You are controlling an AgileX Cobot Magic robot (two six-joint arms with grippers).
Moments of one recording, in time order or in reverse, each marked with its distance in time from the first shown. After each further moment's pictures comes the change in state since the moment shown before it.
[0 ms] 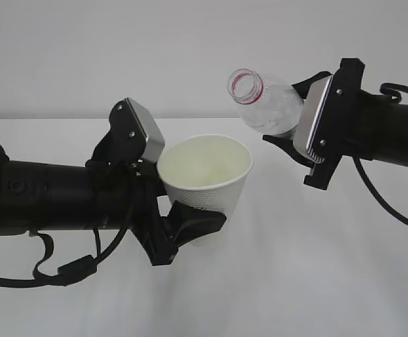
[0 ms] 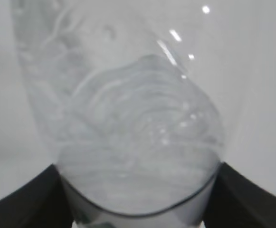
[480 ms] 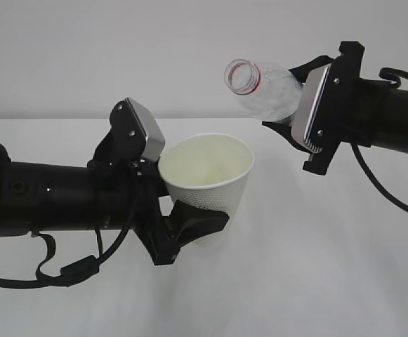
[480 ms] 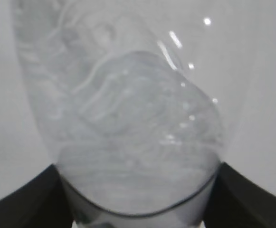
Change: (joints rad) left arm 0.000 0.008 0.000 -0.011 -0.025 0.000; right arm 0.000 0.000 -0.041 0.014 0.002 -0.063
